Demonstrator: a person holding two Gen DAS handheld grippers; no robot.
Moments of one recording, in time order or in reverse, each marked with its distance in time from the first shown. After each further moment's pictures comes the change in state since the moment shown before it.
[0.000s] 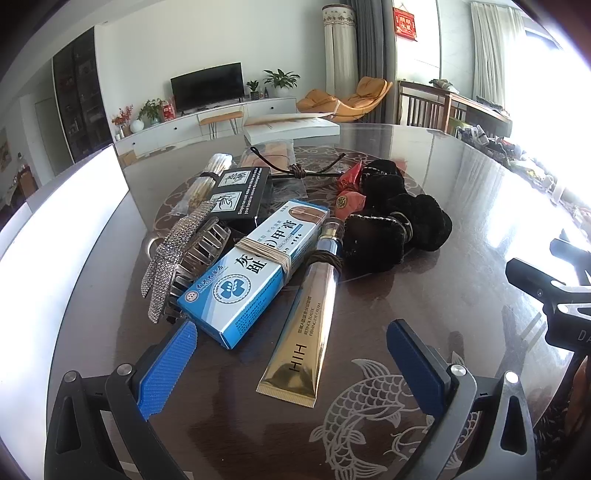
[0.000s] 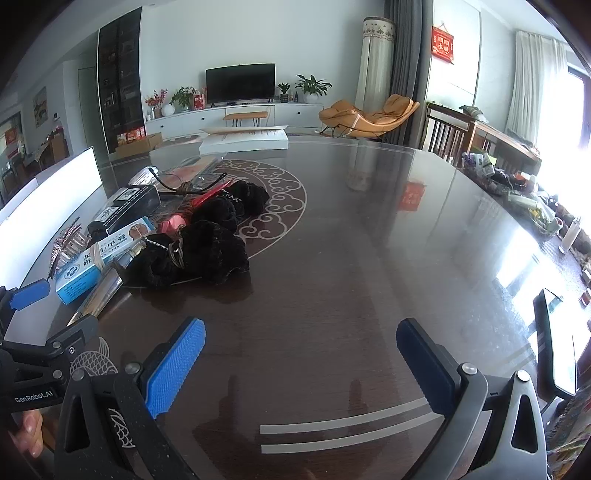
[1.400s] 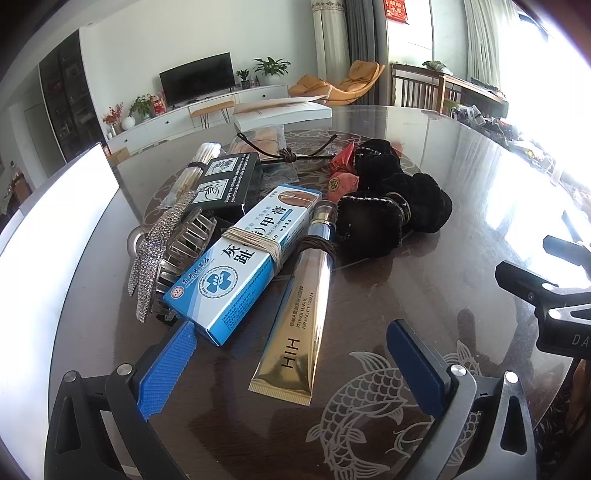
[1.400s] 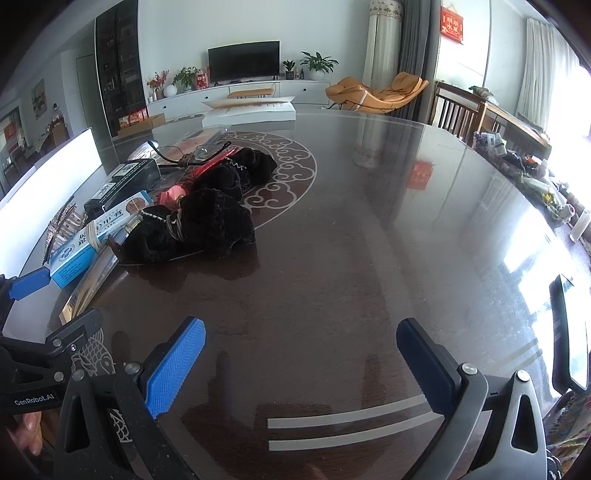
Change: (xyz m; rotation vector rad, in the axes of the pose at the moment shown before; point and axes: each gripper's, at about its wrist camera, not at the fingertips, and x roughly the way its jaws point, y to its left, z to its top) left arm 0.009 -0.010 -0.001 0.047 0.058 -0.005; right arm 0.020 0.006 -0.004 0.008 0.085 0.028
